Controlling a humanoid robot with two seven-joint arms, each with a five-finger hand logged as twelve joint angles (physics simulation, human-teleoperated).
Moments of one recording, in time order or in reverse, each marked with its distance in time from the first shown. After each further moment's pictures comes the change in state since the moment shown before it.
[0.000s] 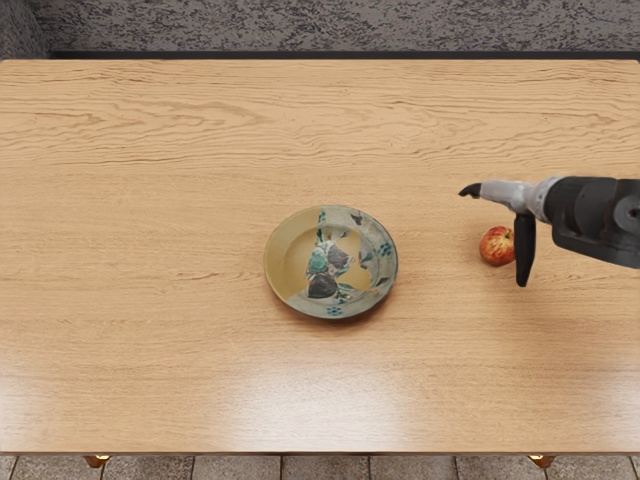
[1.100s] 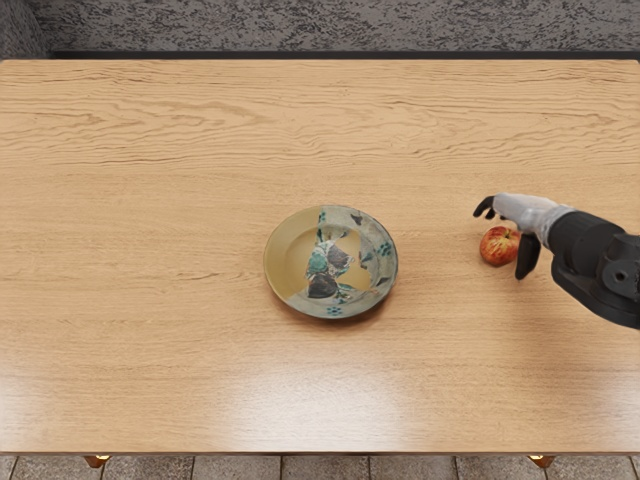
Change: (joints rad) left arm 0.000 0.000 0.000 0.000 0.000 0.000 0.000; right arm -0.151 0.011 -0.022 0.001 -0.218 -0.235 -0.001
